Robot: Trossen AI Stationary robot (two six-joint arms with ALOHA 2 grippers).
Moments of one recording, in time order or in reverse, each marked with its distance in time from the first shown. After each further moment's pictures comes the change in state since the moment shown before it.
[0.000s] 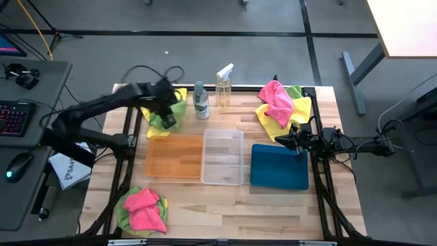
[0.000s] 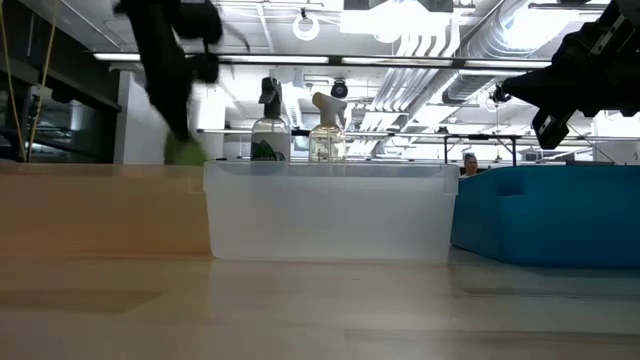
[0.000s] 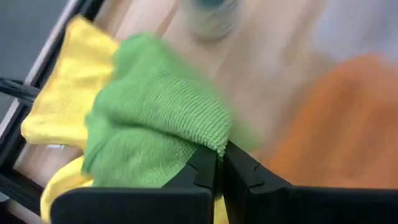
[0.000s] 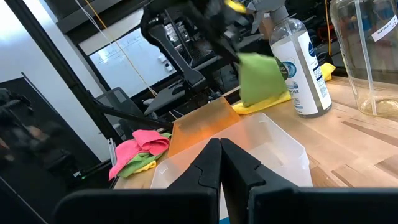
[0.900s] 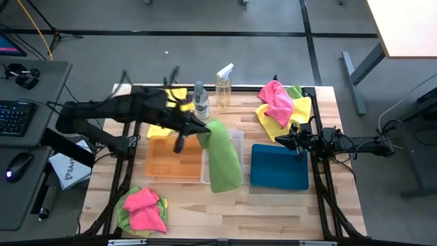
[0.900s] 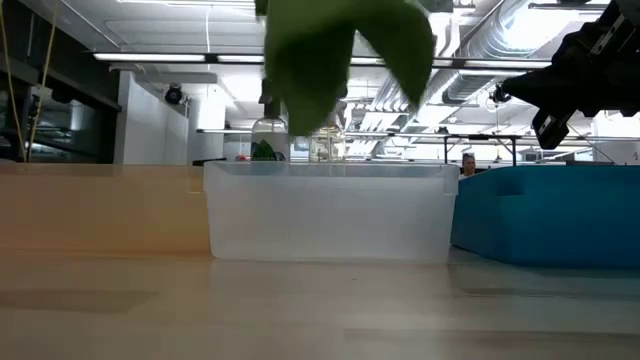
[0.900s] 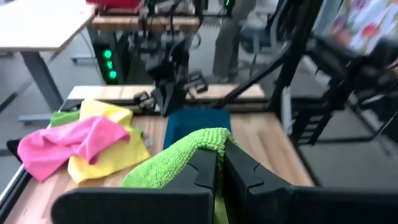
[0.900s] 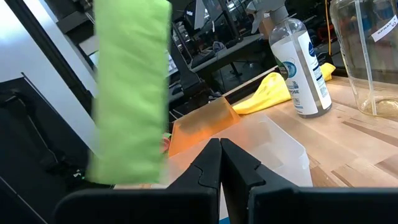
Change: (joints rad) left arm -0.575 0.113 0.395 0.549 0.102 -0.055; right arm 0.000 0.000 0.000 0.000 0.000 0.000
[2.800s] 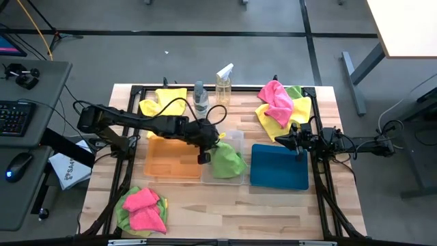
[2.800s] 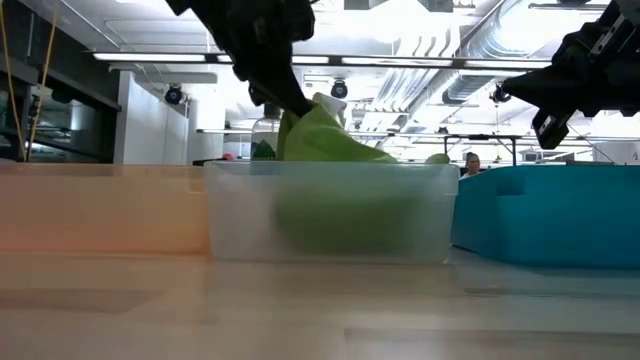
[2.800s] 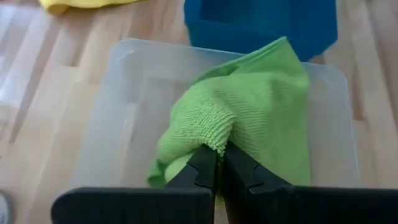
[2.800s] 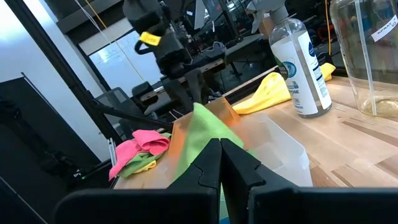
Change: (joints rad) left arm 0.039 0.276 -0.331 0.093 -0.049 -0.076; right arm 0.000 0.000 0.000 0.000 0.000 0.000
